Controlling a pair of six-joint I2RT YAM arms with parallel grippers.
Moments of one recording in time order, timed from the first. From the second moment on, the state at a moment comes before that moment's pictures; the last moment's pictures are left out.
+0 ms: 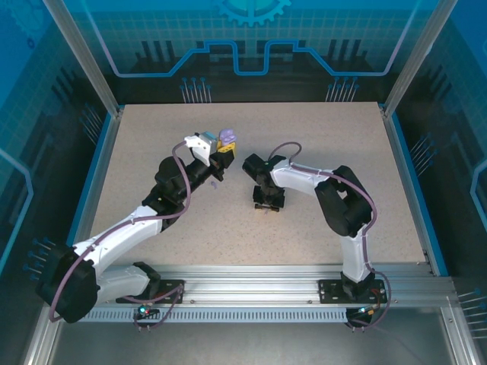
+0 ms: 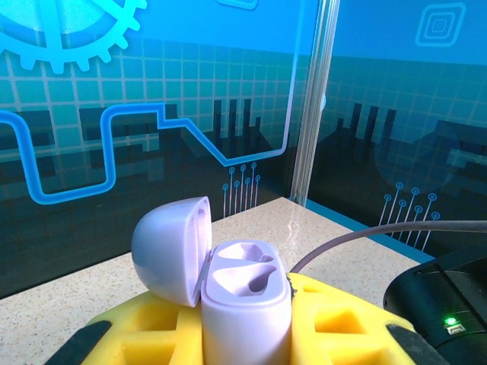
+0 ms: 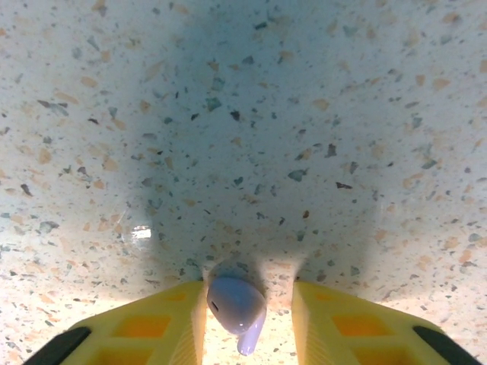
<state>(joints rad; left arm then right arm) -0.52 1.16 0.71 0.55 0.13 -0.09 0.70 2.02 1.41 -0.93 0.00 0.90</state>
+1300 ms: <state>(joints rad) -0.53 1.25 0.70 0.64 0.38 -0.08 0.68 1.33 1.56 -0.73 0.29 0.36</state>
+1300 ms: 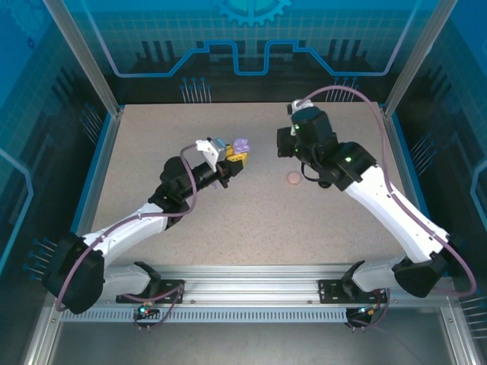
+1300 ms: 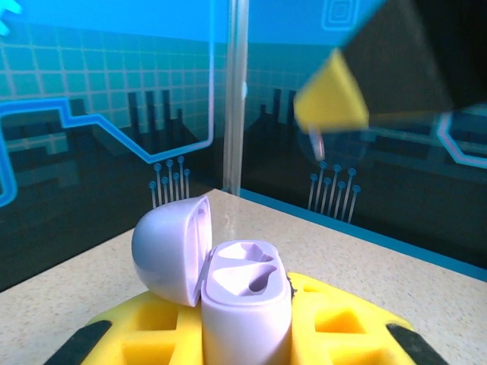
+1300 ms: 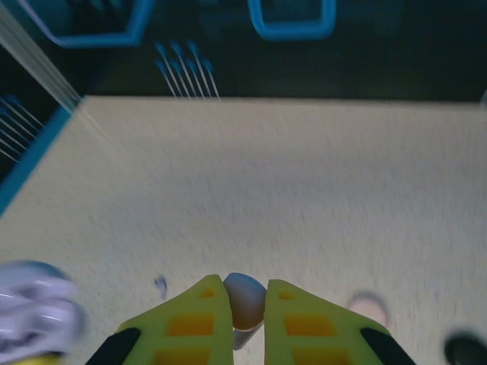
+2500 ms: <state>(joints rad) -0.59 1.39 0.89 0.71 0.46 -0.06 0.66 1.15 1.24 -0.29 -0.05 0.11</state>
